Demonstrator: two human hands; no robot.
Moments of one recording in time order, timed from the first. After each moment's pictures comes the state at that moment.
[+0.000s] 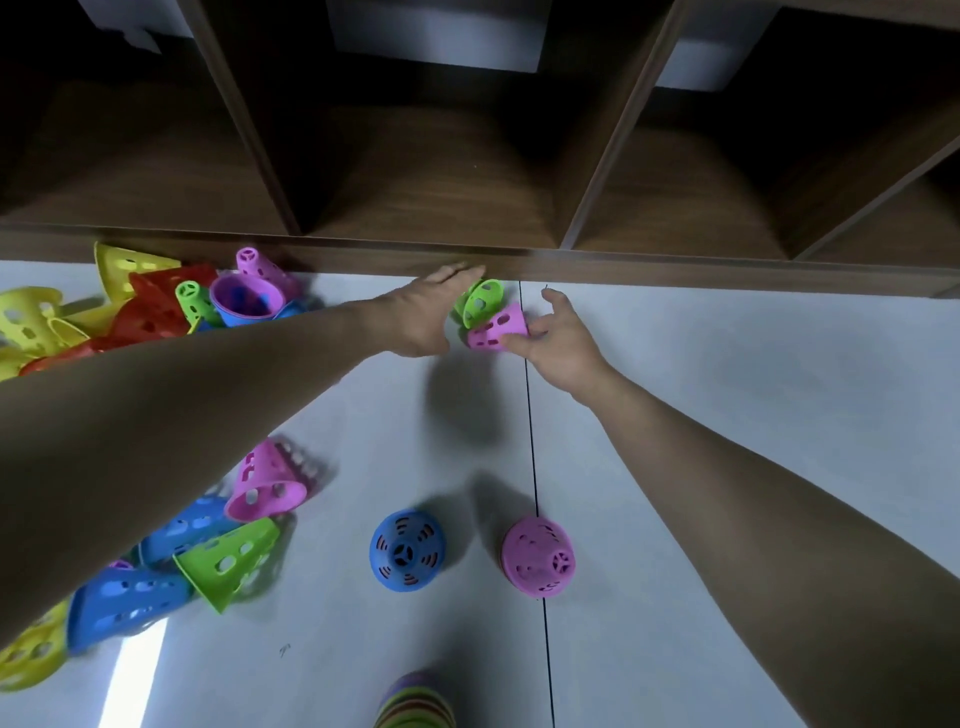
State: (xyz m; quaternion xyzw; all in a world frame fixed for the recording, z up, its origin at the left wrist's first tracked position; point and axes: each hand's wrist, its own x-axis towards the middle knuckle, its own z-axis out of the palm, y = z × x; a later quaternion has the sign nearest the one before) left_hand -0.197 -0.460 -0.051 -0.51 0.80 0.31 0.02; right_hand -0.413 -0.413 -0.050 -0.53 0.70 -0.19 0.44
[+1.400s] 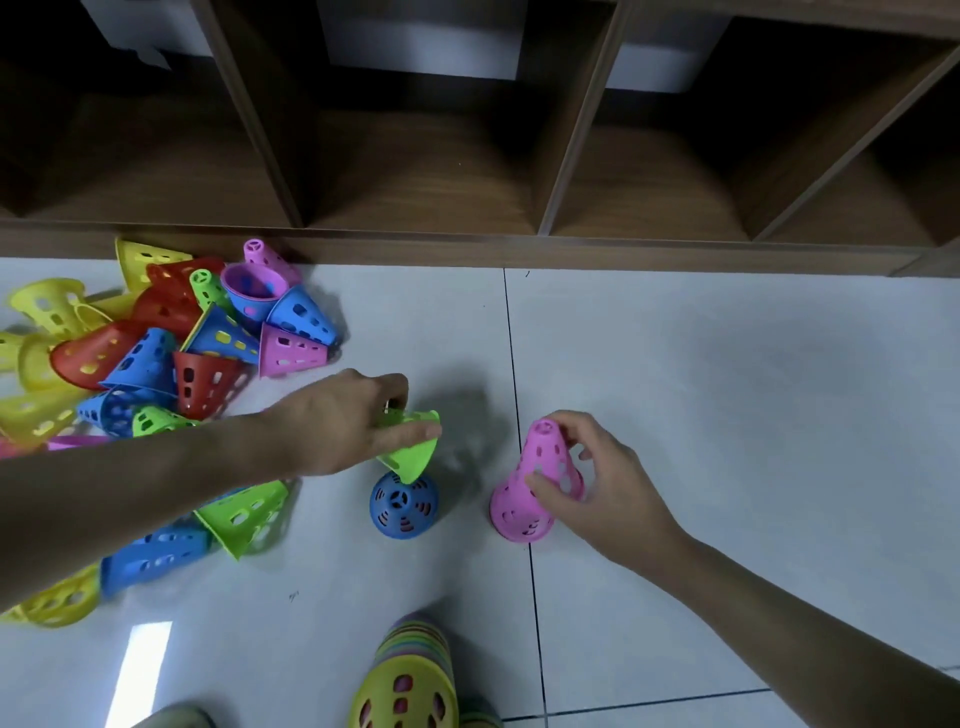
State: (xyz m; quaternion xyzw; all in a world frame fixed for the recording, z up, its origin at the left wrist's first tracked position) left_hand -0.157 -0.285 0.017 -0.54 0.79 0.30 0.03; right_hand -0.451 -0.202 0.011 -0.64 0.63 -0.19 0.40
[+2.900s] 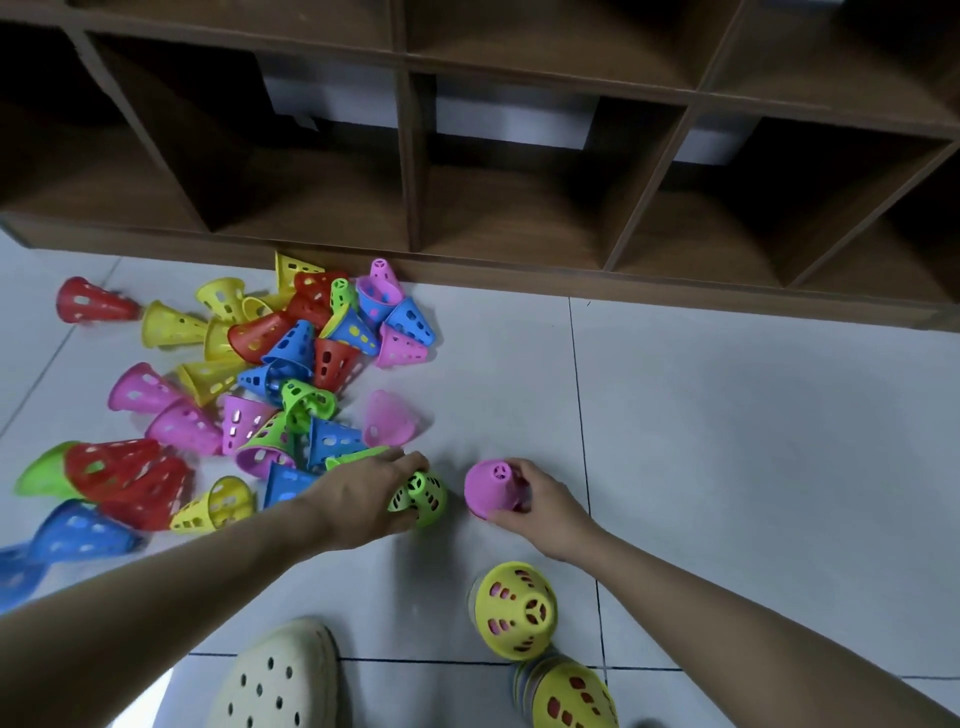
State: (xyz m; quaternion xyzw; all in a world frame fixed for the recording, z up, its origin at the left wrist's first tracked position) left_hand -0.065 -0.160 -0.017 -0.54 0.80 0.27 0.05; right_hand -0.336 -0.163 -0.044 -0.60 0.60 -0.11 0.51
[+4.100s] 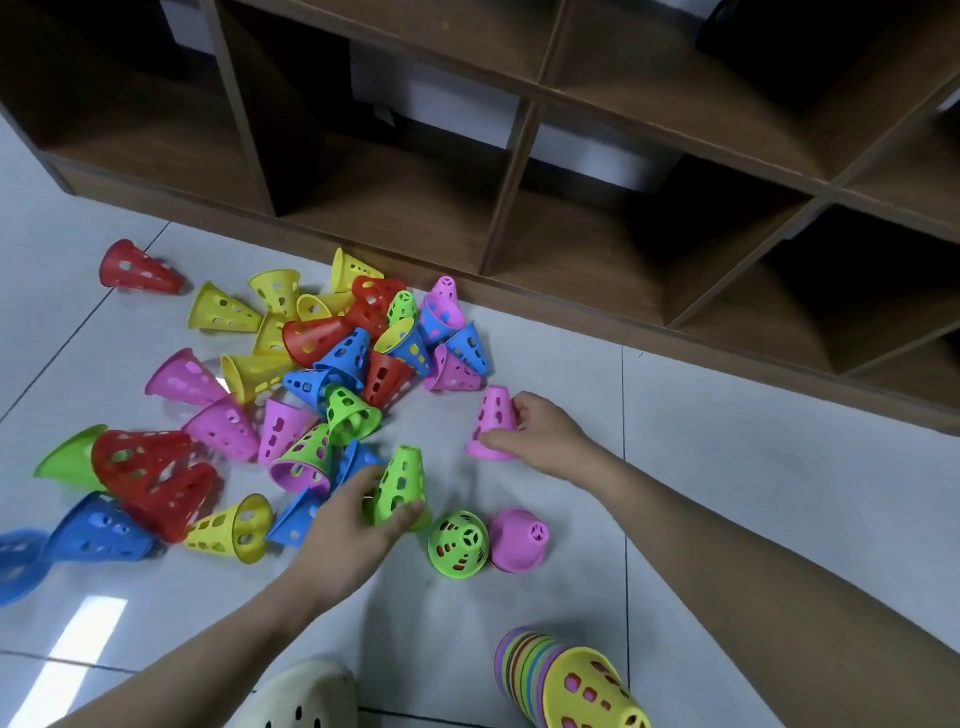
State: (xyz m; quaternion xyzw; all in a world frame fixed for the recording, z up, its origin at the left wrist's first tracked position) left_hand -0.020 -0.134 -0.012 -0.70 0.46 0.46 -0.30; right_hand -0.227 -0.291 0.017 -0.65 0.62 -0.03 0.44
